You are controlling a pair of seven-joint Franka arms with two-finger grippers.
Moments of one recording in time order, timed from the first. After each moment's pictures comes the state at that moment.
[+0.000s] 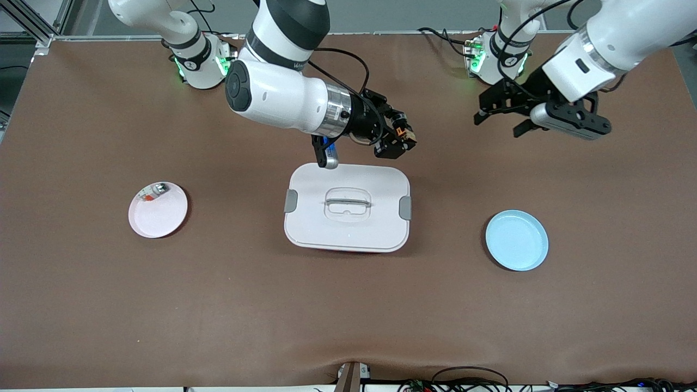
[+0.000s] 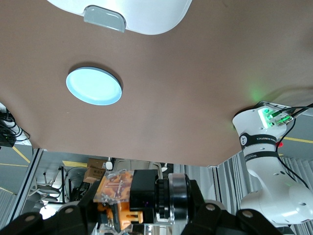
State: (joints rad) left arm -0.04 -0.15 -0.25 -1.84 -0.45 1.82 -0.13; right arm 0.73 0.48 0.00 -1.28 0.89 2.09 1.70
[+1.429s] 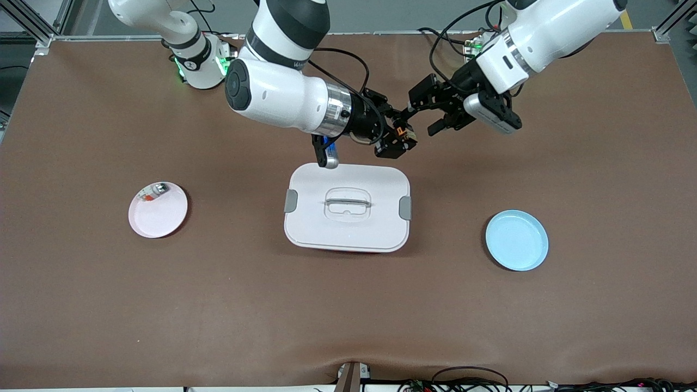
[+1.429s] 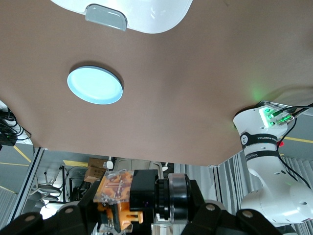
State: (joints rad) left arm -0.04 -0.18 -0.45 -2.05 -0.81 2.25 -0.12; right arm 0.73 0.48 -0.01 -1.28 0.89 2.09 1.70
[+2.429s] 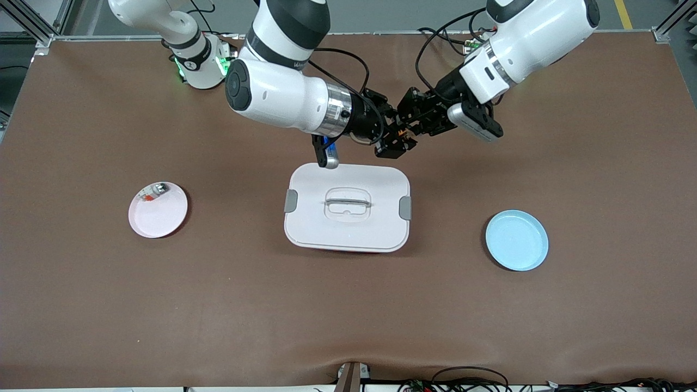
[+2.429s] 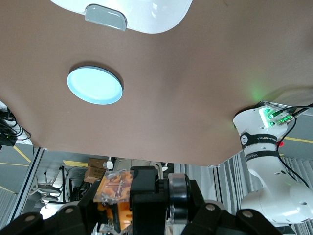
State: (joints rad) left arm -0.04 -0.14 -0.49 -2.05 -0.85 2.33 -0.11; right arm 0.73 0.48 -0.01 -1.28 0.89 2.09 1.70
